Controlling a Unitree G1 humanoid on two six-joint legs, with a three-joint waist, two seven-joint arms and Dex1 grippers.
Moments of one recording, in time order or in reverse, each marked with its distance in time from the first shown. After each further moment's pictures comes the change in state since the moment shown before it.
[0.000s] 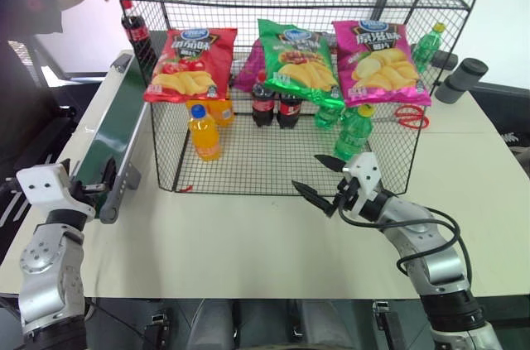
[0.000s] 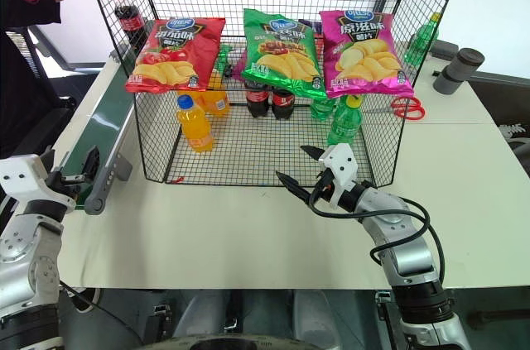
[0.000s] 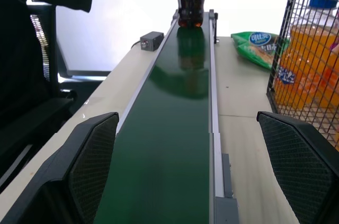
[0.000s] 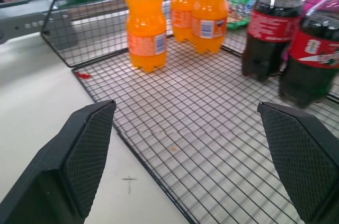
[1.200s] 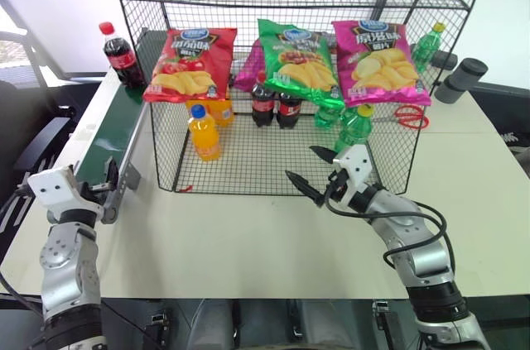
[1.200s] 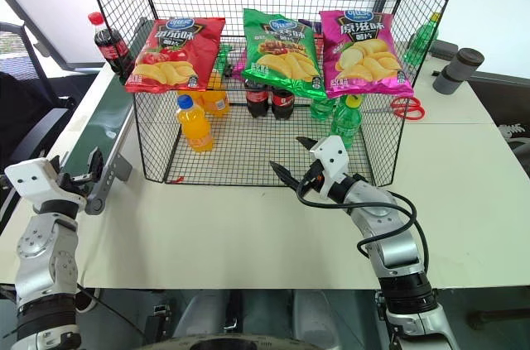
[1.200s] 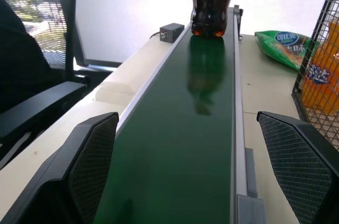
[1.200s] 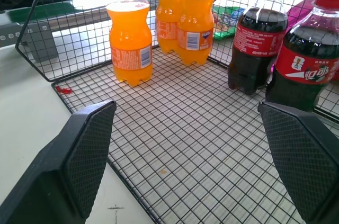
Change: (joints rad) left arm -0.060 -0.037 -0.029 0.149 0.009 -0.108 0.059; right arm -0.057 0.056 0.022 0.022 -0.045 0.004 -0.038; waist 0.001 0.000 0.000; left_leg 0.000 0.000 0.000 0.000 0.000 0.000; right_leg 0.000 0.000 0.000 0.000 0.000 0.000
